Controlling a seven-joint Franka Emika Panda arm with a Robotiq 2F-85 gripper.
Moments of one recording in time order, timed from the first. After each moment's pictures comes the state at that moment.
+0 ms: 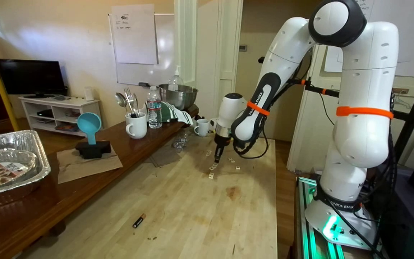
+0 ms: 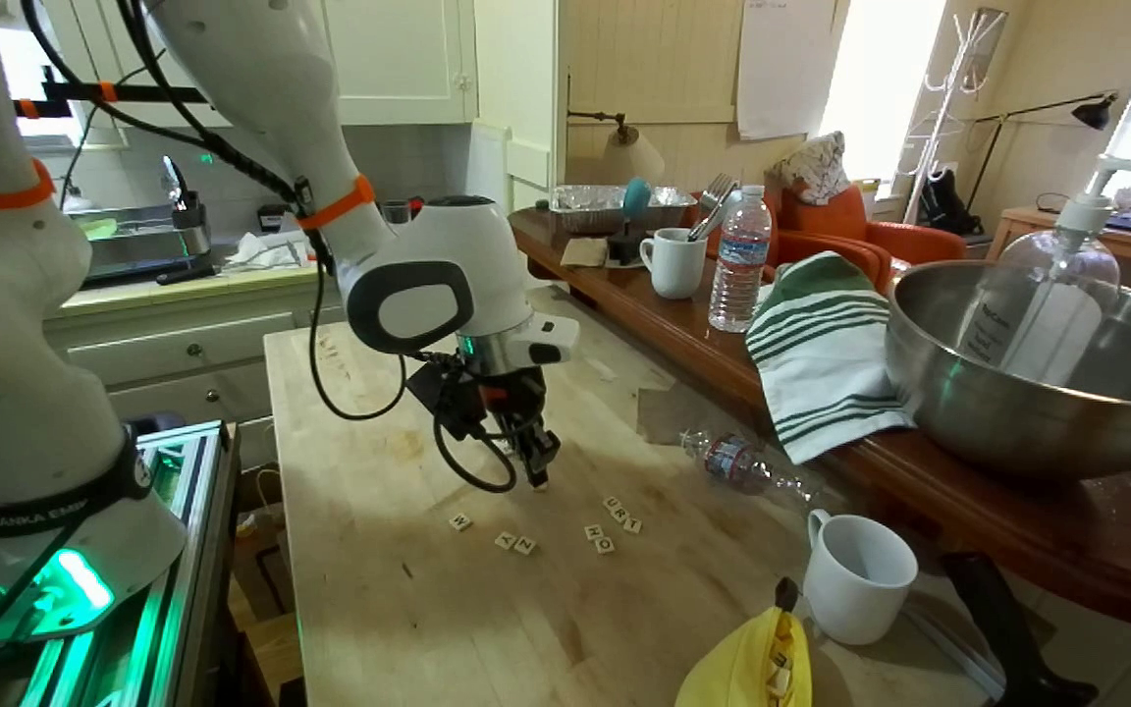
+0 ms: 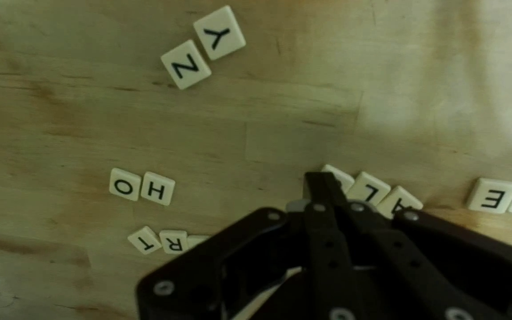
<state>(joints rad) -0.11 0.14 -0.16 -2.62 -0.32 2.99 -0.14</state>
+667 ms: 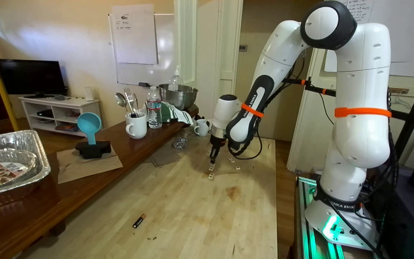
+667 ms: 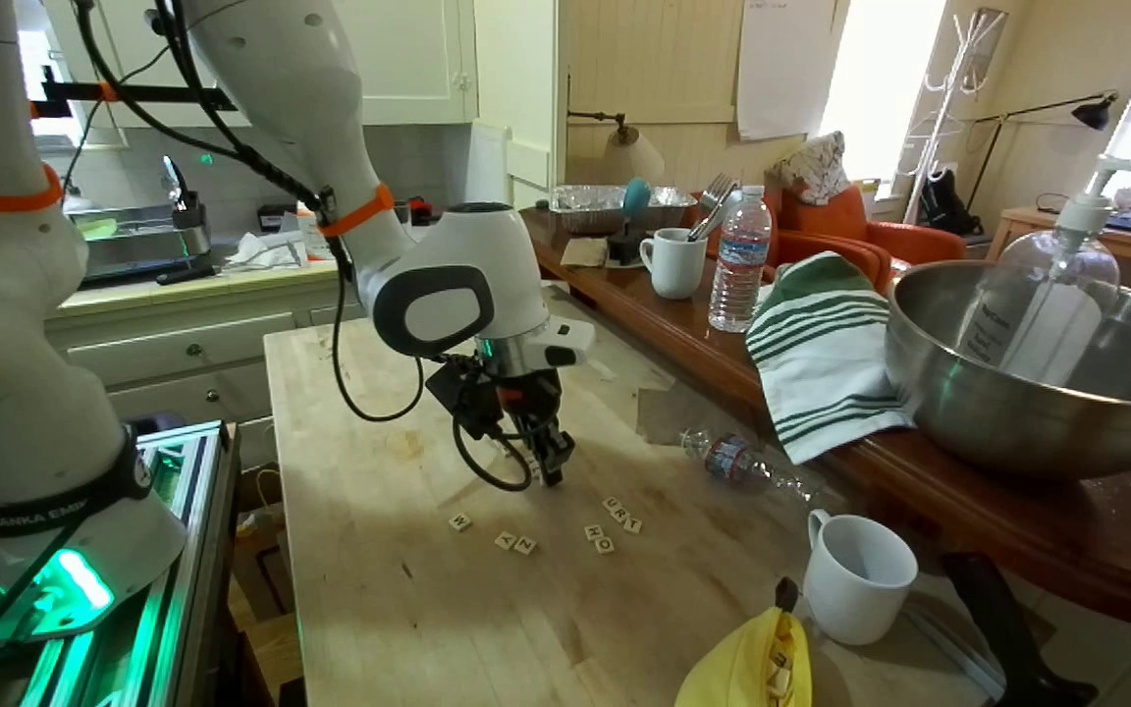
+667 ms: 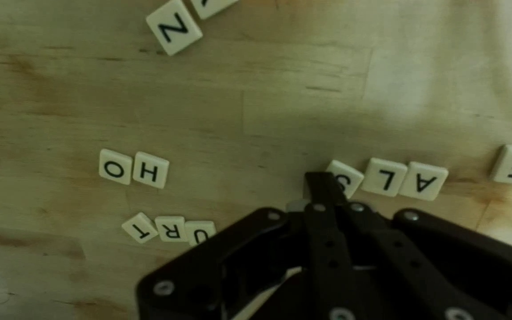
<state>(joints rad) -0.08 0.20 -0.17 -2.56 -0.32 2.99 -0.08</state>
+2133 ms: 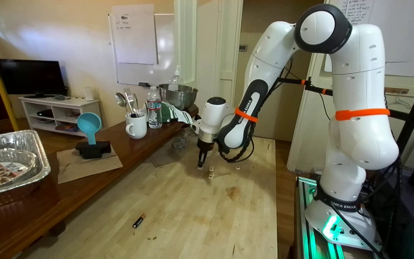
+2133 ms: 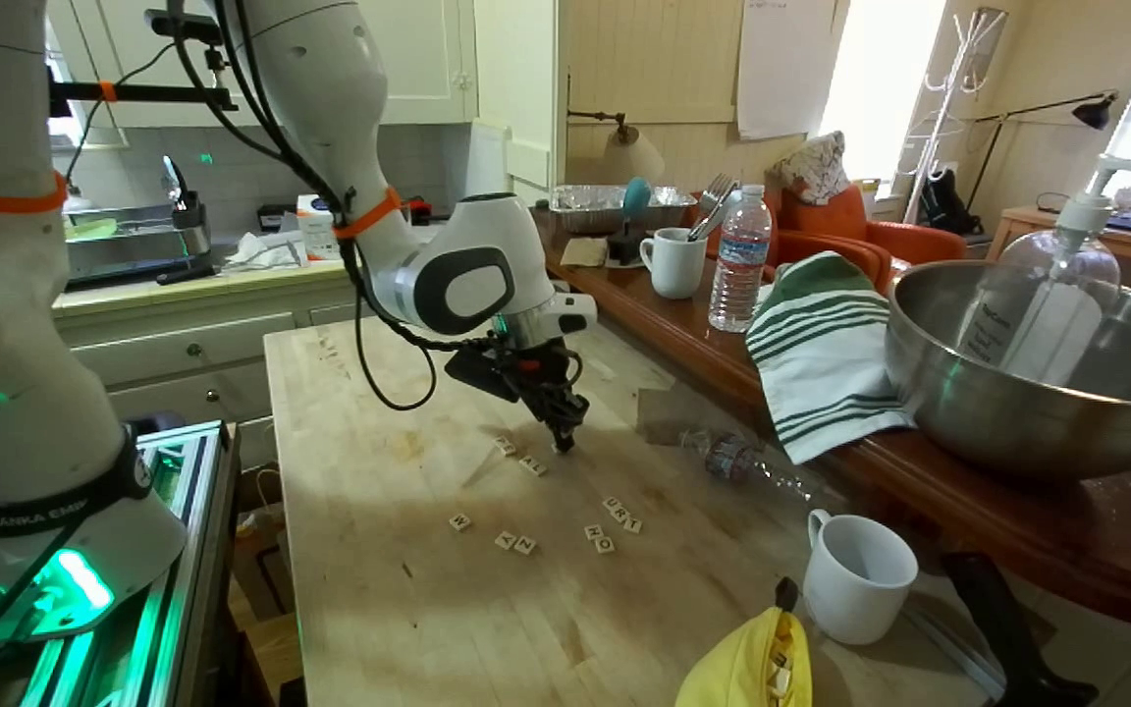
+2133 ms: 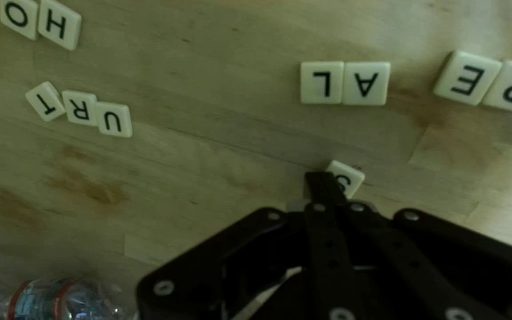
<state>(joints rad) 0.10 0.27 -0.23 -2.47 -0.42 3.00 -0.05</state>
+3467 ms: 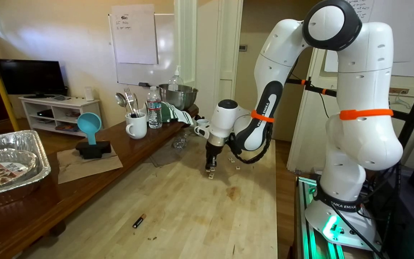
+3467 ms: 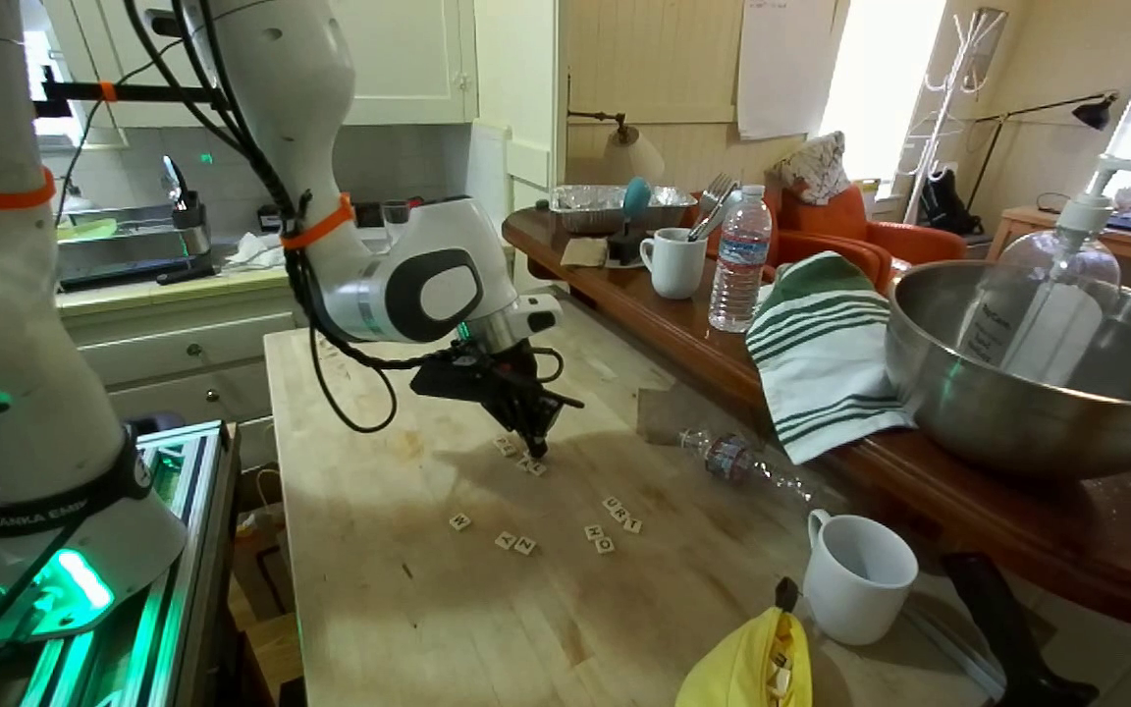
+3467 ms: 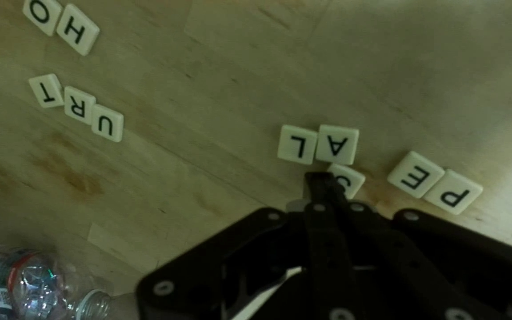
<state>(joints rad) 0.20 0.20 -0.38 -2.59 -0.70 3.07 -0.05</state>
